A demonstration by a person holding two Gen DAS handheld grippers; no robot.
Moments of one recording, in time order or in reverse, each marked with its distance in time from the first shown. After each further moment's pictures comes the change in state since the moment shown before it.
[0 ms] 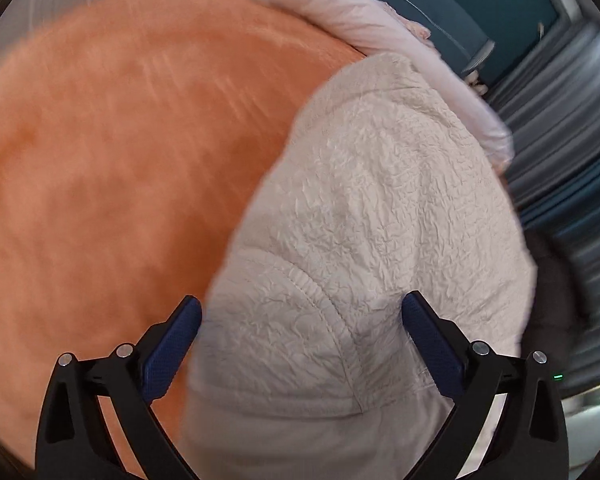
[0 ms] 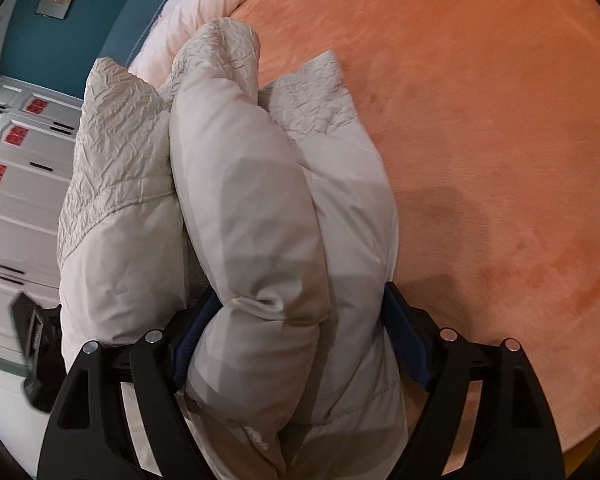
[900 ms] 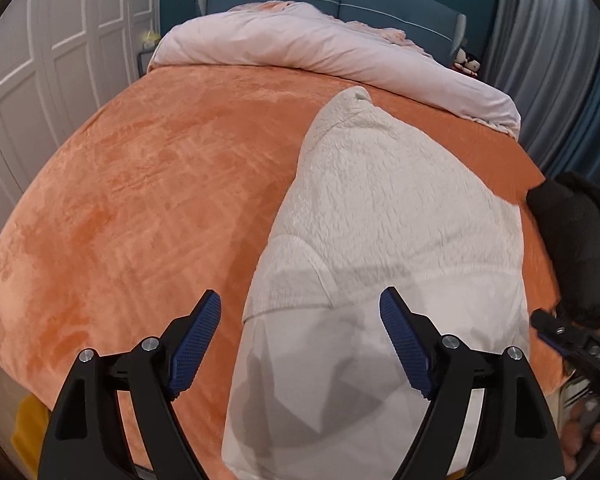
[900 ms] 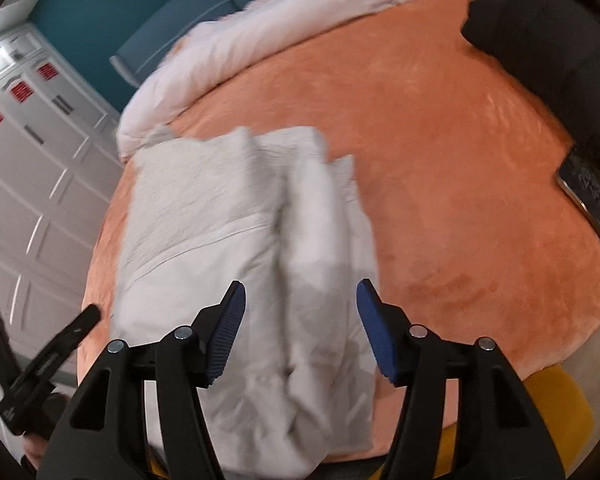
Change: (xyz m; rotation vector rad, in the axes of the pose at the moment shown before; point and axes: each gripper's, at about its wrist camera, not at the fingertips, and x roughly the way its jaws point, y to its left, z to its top) left arm -0.077 -0.063 -0.048 0.301 -0.178 0.319; right arm -0.087 0.072 -0.011 -0.193 -0.204 -0.215
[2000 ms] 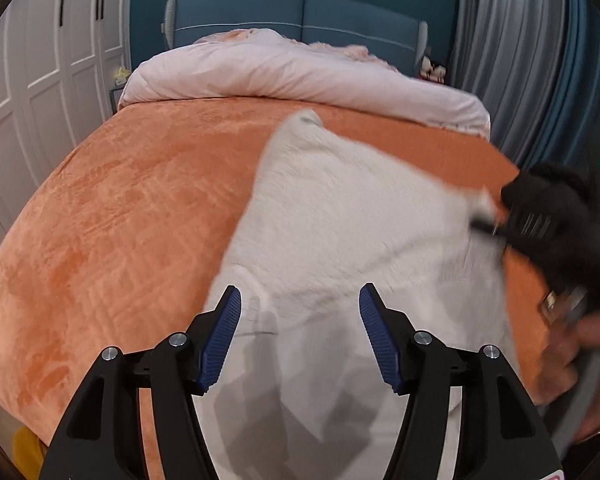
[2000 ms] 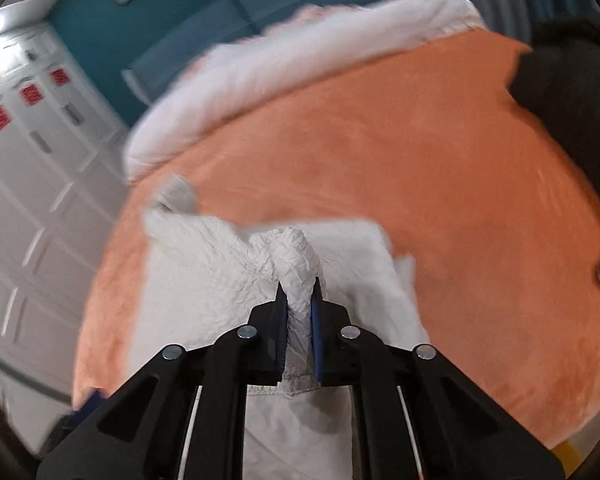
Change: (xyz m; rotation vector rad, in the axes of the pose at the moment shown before) left arm -0.001 -0.038 -0.001 0.097 -0.108 -0.067; right arm 0.032 0.062 0.062 -0.061 -0.086 -0.021
